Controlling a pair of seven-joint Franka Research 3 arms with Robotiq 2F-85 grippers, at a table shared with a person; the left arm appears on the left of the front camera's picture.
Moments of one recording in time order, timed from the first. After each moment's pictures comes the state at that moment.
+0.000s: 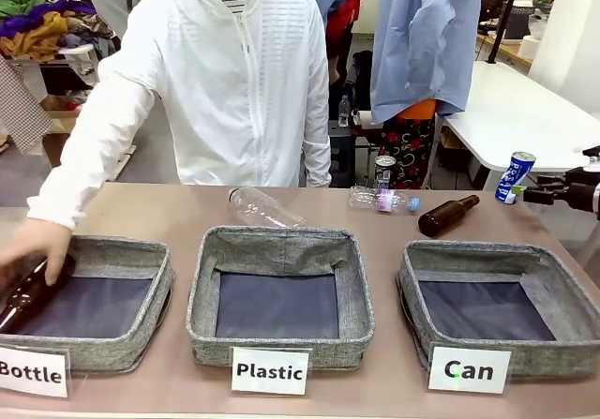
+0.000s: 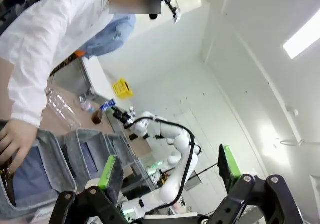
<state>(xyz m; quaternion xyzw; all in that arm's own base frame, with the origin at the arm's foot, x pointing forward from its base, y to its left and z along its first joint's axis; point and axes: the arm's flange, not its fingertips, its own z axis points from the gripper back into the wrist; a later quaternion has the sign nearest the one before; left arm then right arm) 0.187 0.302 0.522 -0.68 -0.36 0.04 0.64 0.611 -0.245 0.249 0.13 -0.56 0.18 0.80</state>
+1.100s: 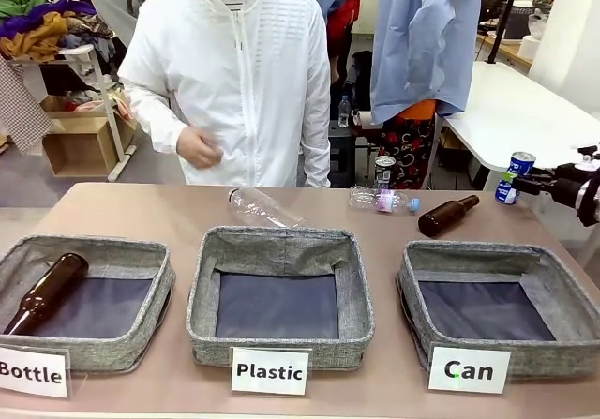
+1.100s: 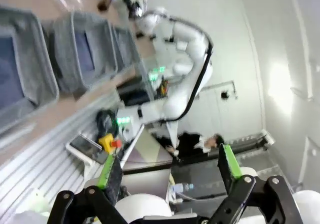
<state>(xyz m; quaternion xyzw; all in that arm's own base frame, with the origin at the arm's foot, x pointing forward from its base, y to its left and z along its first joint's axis) 0.201 0.157 0.450 -0.66 -0.11 -0.06 0.74 0.643 -0.239 0.234 0.17 -0.62 0.13 0.75</state>
